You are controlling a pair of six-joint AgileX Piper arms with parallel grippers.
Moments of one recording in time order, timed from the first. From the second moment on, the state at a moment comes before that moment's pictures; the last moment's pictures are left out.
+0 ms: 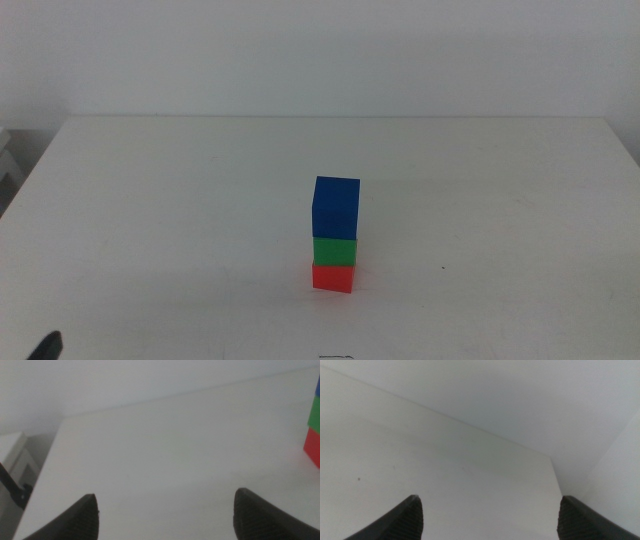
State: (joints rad) left arm -0.14 -0.01 -0.12 0.01 0.45 0.12; right arm 0.02 0.07 -0.06 0.15 0.21 -0.53
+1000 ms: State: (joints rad) left arm -0.14 -0.01 0.03 0.01 0.40 0.12; right arm 0.02 -0.01 0.03 0.23 0.15 -0.26
